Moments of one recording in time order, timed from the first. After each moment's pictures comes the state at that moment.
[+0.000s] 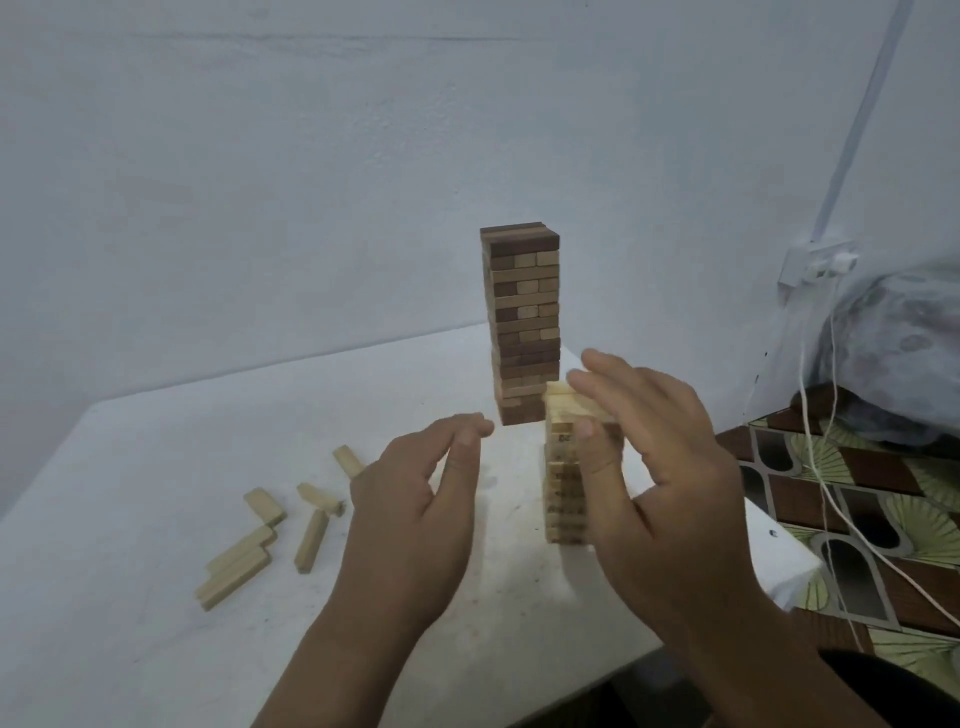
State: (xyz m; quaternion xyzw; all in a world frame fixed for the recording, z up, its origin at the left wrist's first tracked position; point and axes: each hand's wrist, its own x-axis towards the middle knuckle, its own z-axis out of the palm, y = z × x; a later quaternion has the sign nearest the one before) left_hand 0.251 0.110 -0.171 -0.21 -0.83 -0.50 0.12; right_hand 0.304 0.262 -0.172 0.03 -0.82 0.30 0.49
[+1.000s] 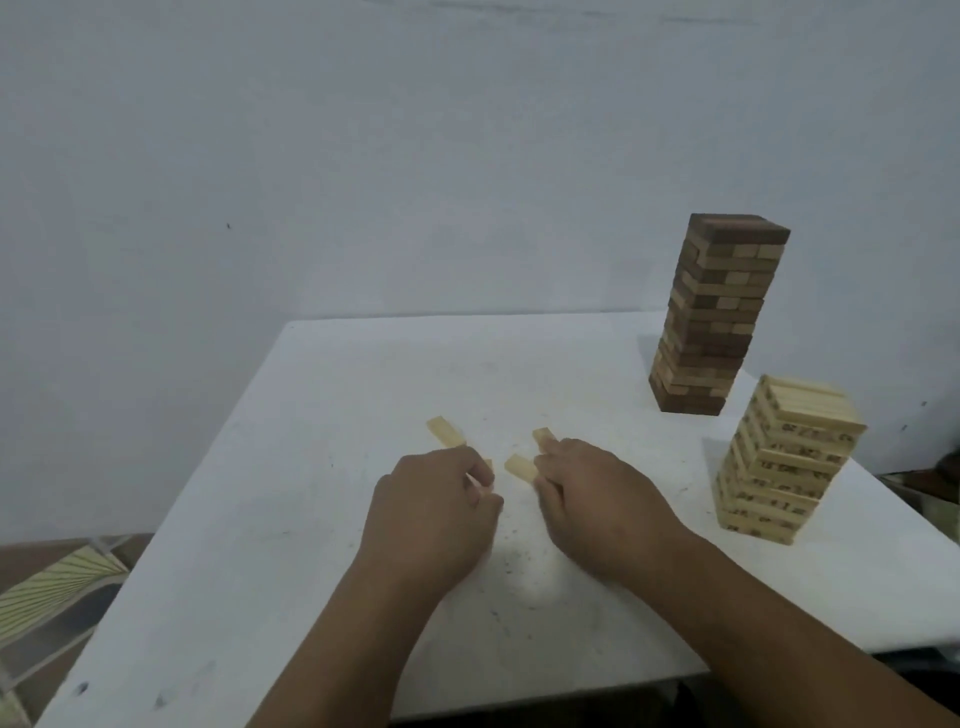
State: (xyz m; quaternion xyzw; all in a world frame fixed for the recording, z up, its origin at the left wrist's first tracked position) left_hand 0.233 -0.029 -0.211 -0.06 -0.94 -0.32 0.07; right_hand 0.227 0.141 -0.220 0.10 -0.99 0.09 0.08
